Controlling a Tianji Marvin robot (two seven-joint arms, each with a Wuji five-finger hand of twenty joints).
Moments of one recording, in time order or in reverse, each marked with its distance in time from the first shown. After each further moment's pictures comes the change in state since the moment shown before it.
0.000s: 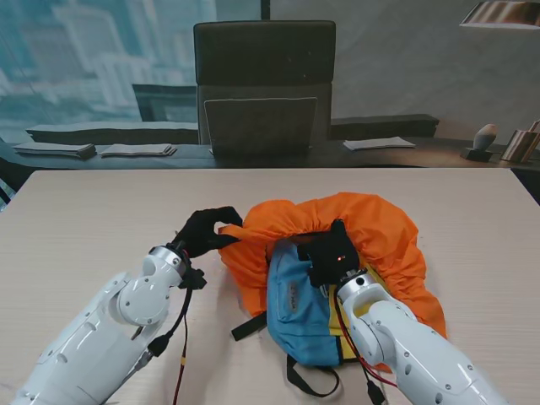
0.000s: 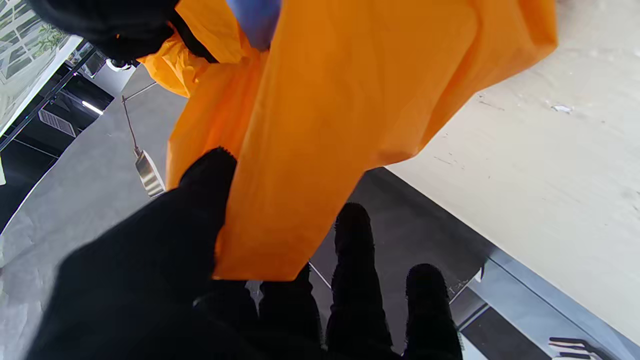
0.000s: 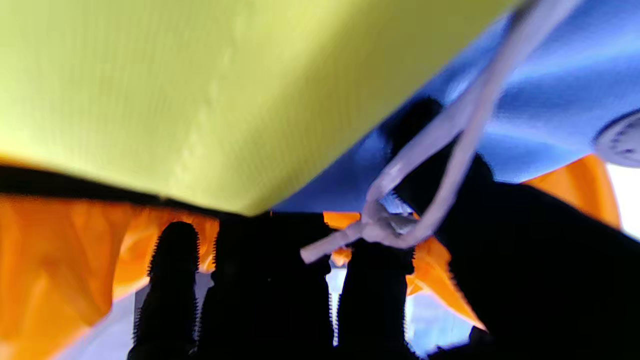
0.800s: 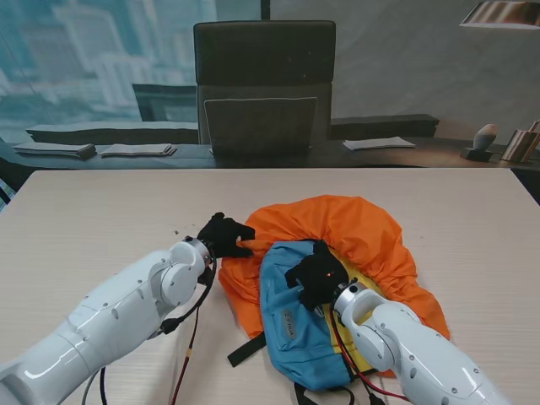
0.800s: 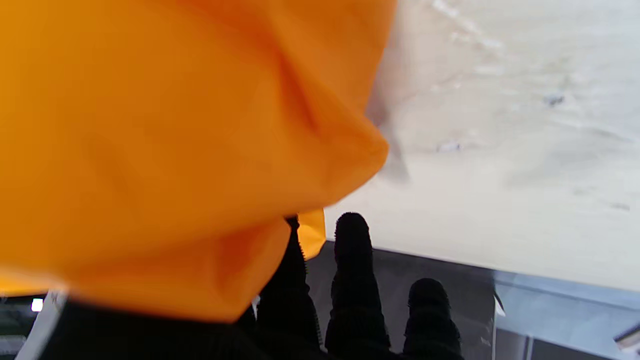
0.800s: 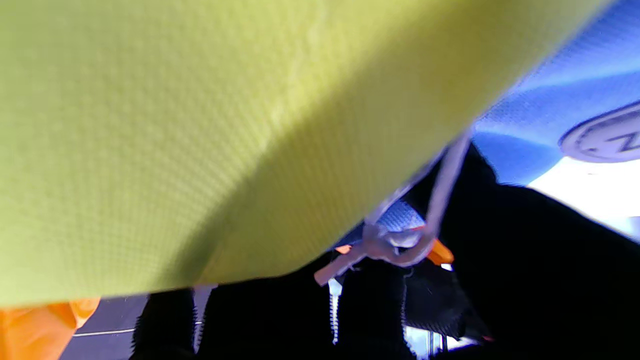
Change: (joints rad) left arm -0.354 -0.018 0.402 0.392 0.262 0.085 0.006; right arm -0.017 0.023 0.000 -0.026 0.024 -0.200 0.194; left_hand 0.030 0.096 -0.266 0.000 0.024 -0.070 -0.014 -0.310 -0.026 -0.038 0.083 -0.136 -0.057 -0.014 -0.031 -0.027 0.078 -0.003 -0.417 0.079; right_hand -0.012 0.028 -0.014 0.000 -0.038 0.014 0.000 -0.001 -0.042 -0.022 -0.028 -0.023 -0.064 -0.039 -0.082 0.001 -0.083 0.000 -0.054 -0.037
